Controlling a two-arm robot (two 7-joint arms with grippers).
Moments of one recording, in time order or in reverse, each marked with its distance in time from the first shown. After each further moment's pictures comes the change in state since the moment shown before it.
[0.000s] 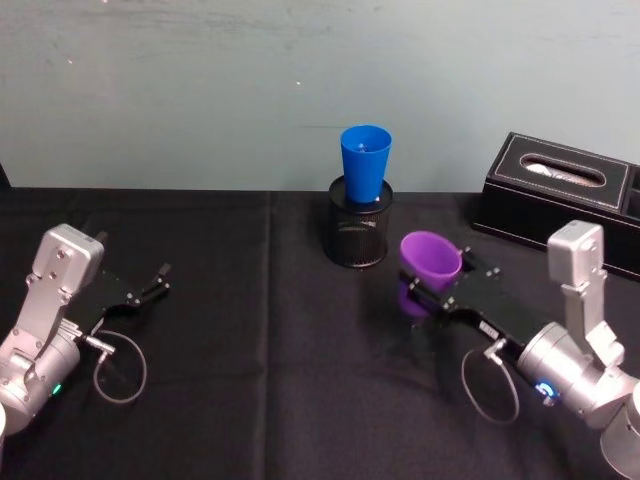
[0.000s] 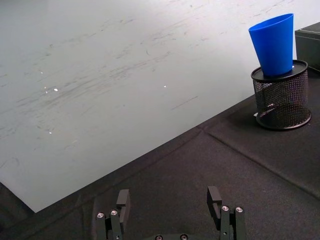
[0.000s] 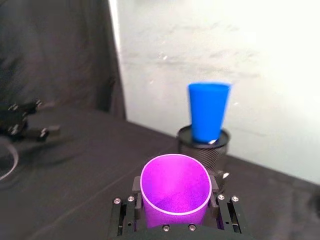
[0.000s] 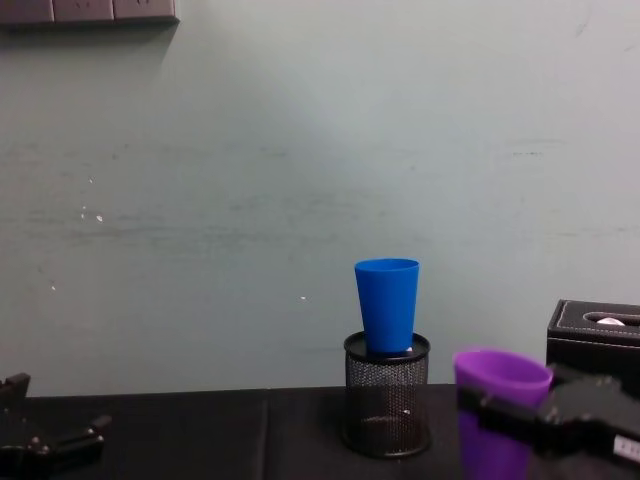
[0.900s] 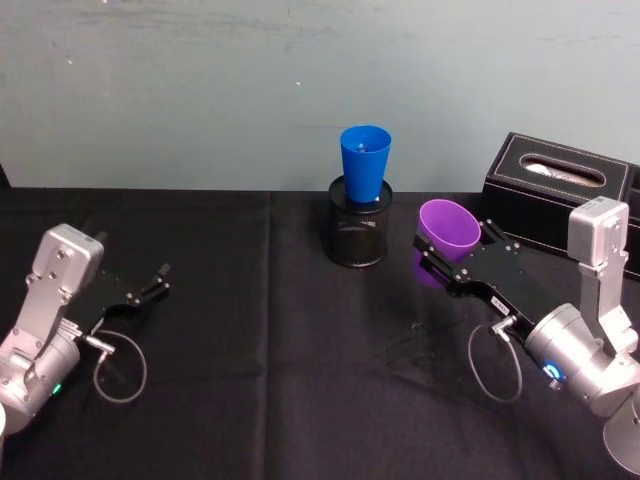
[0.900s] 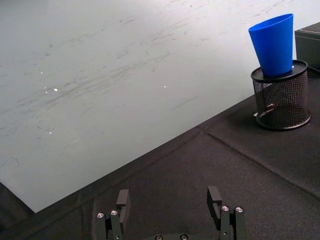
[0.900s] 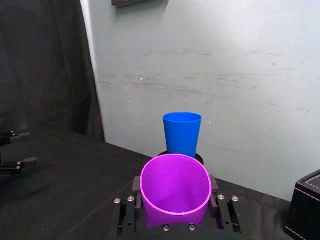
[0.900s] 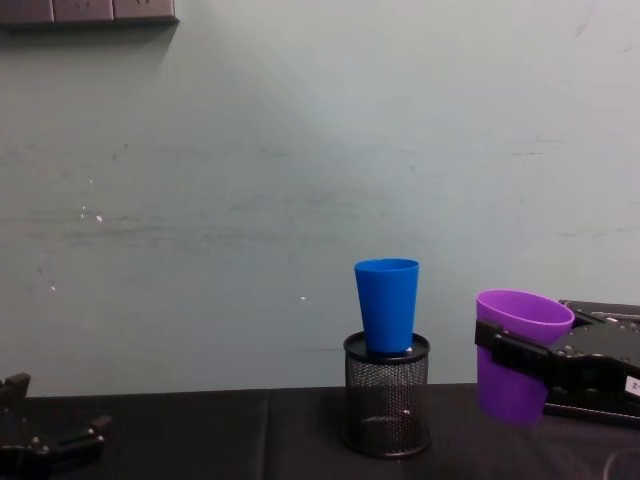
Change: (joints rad) left arm 0.000 0.000 0.000 0.000 0.000 0.000 0.000; right arm -0.048 -0.020 0.060 -0.127 -0.031 0.039 -0.111
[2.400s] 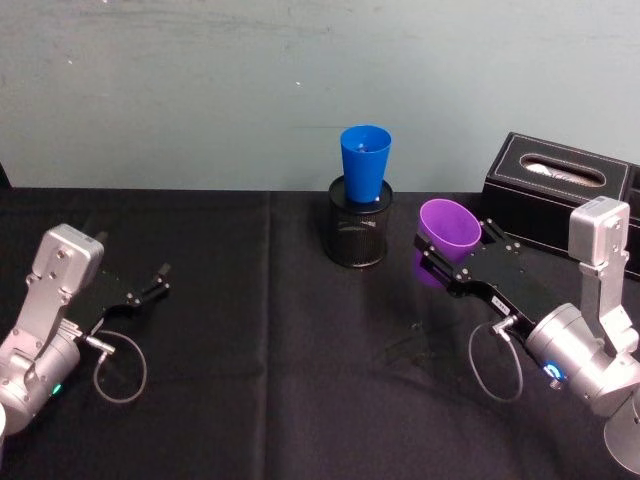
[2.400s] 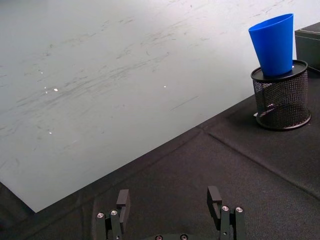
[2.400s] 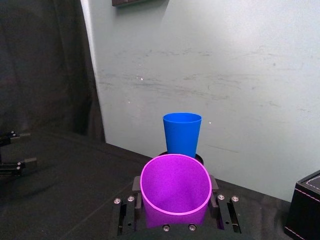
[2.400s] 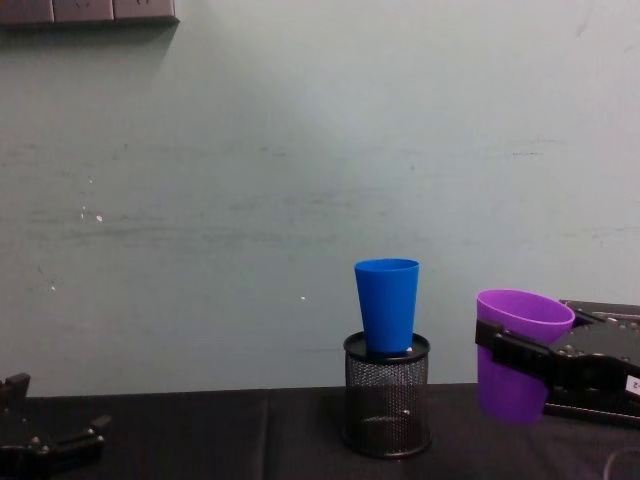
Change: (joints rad) left arm 0.000 0.000 0.000 0.000 0.000 0.000 0.000; right arm 0.001 0.001 -0.001 0.002 0.003 -0.002 0.002
